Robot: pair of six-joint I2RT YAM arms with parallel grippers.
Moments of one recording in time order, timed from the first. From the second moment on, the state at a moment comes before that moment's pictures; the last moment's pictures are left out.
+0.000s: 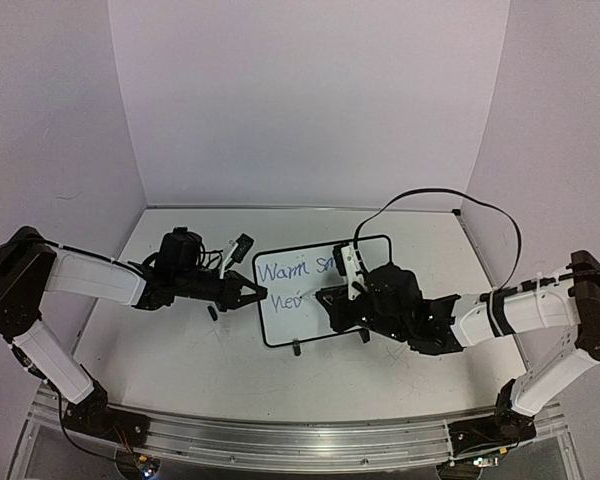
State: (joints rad) left arm -0.63 1.57 0.73 0.36 0.66 -0.18; right arm 1.04 1.52 0.74 0.38 0.26 0.38
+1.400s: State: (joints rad) left arm -0.63 1.58 0.73 0.36 0.67 -0.18; right arm 1.01 1.46 0.74 0.39 0.23 0.38
